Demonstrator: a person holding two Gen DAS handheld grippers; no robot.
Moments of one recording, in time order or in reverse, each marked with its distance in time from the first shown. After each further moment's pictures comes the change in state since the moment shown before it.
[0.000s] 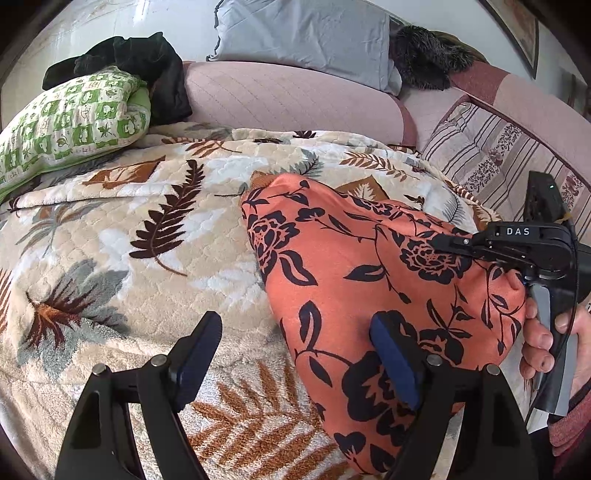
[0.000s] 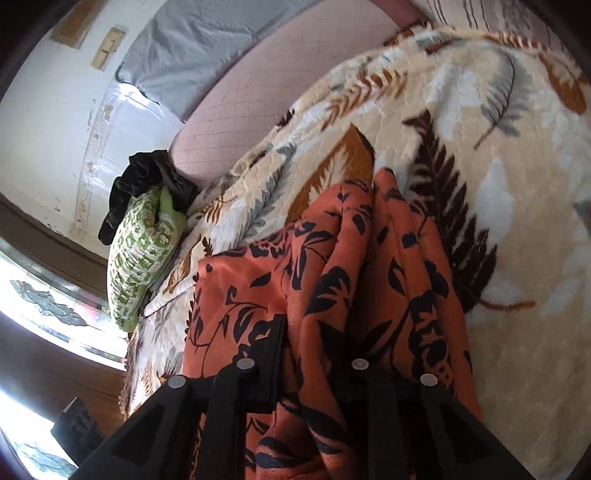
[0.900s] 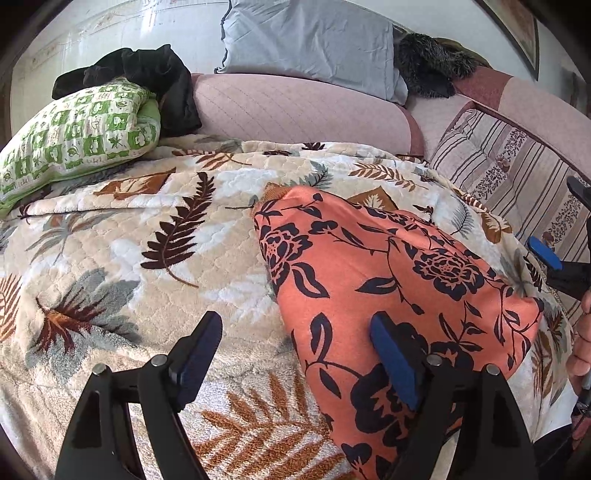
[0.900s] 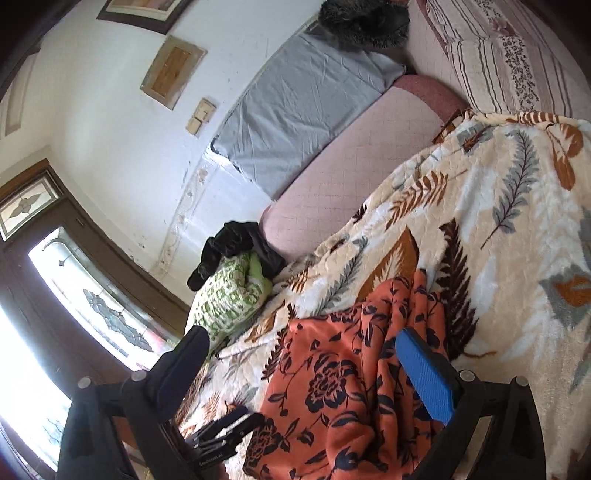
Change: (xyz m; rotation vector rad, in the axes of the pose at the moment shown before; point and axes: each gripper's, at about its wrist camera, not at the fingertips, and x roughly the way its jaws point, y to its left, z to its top) left arm -0.002 0.003 0.000 0.008 -0.055 0.051; right arm -0.111 -0.020 -0.009 -0.029 -0.222 0.304
